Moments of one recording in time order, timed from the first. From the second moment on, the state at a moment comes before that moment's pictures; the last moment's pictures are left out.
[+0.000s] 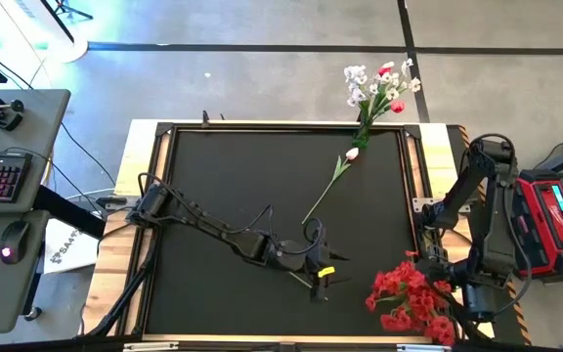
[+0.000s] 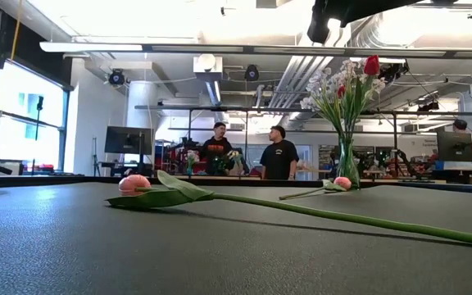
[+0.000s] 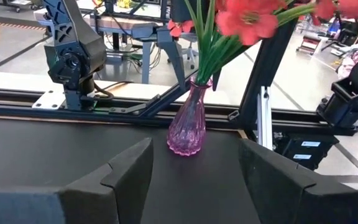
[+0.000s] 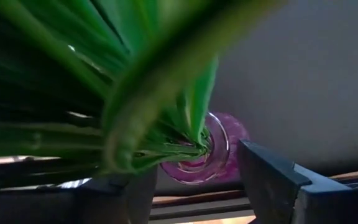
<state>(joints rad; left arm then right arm) -0.35 2.14 1.54 0.38 -0.25 -0.17 1.36 1.22 0.97 -1.07 0.33 1.55</state>
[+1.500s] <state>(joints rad) -0.34 1.96 1.59 -0.25 -0.31 -0.29 0.85 1.36 0.97 -1.02 0.45 1.67</state>
